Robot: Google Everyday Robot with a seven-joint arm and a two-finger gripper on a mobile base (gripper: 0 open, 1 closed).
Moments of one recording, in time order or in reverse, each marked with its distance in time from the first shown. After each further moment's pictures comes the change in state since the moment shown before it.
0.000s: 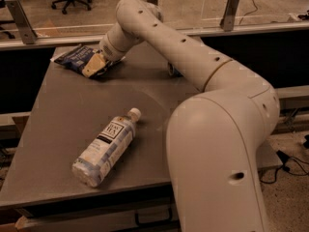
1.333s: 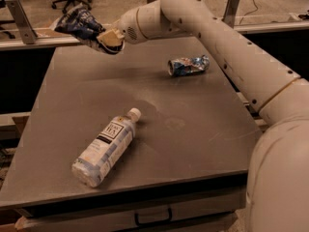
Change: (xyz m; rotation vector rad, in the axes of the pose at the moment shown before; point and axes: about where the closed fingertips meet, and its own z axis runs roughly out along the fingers) arm -0.043 0.020 -0.127 -0.023 -0.391 -0.141
